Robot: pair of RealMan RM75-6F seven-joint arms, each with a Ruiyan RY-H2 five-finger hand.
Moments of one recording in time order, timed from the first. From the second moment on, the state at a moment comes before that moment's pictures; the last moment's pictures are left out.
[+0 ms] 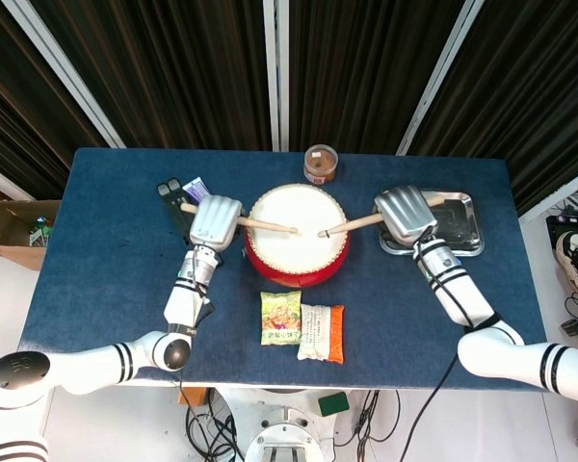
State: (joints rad) left arm -0.88 -1.75 -0.38 -1.33 0.95 1.11 0.67; right arm 0.89 -1.19 0.26 -1.69 -0.86 0.87 -0.53
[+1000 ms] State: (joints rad) left arm -0.87 -1.74 -0.31 -1.31 0.97 1.16 0.70; right arm 0.98 -1.34 0.16 -1.51 -0.79 0.91 -0.68
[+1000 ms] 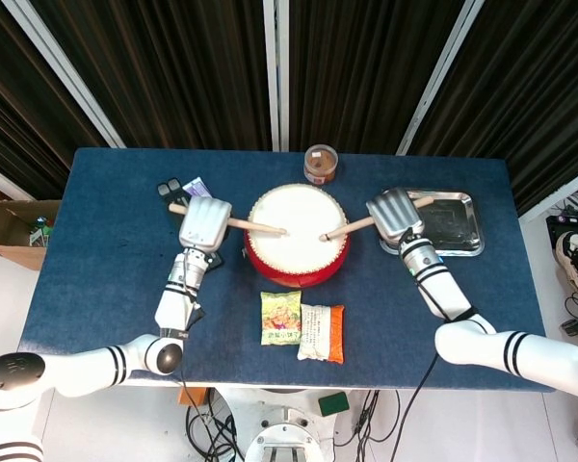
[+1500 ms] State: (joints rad) left arm -0.86 -1.72 -0.34 -1.38 0.97 1.20 0.67; right arm 0.97 -1.32 0.21 -1.53 -0.83 0.93 -0.57
